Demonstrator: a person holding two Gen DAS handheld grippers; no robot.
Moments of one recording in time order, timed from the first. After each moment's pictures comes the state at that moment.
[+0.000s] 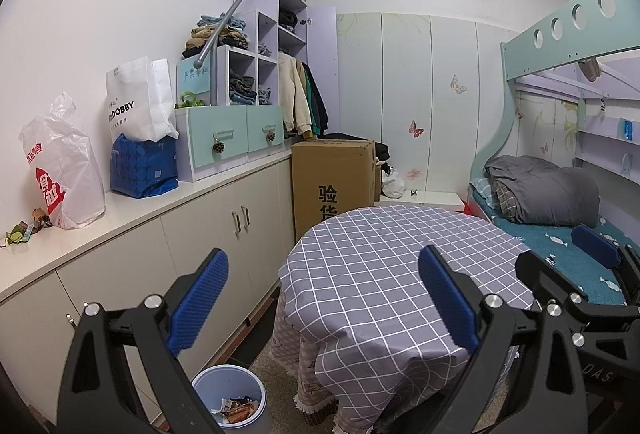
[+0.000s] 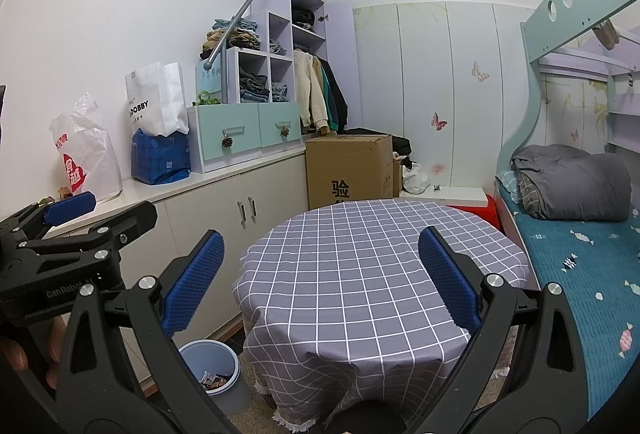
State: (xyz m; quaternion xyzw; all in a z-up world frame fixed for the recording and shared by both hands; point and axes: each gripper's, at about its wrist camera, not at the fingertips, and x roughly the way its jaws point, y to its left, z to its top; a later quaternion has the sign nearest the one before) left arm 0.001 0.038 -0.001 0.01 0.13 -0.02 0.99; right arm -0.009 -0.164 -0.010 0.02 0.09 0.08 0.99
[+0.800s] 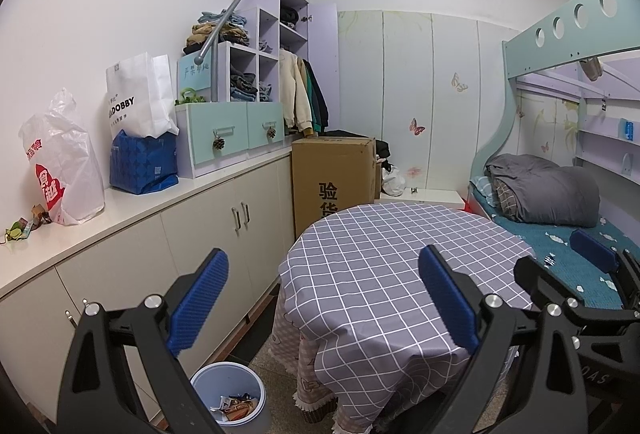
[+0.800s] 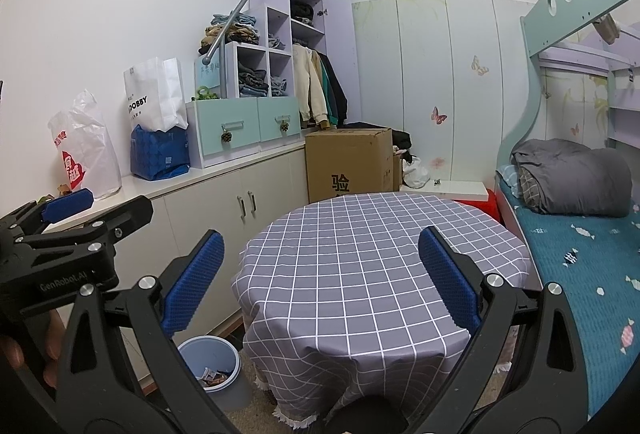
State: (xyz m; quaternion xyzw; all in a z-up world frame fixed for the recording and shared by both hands) left arm 0.003 0.046 -0.007 0.01 0.13 -0.02 0.99; right arm -0.003 -0.172 -0.016 0.03 0.10 0.08 0.99
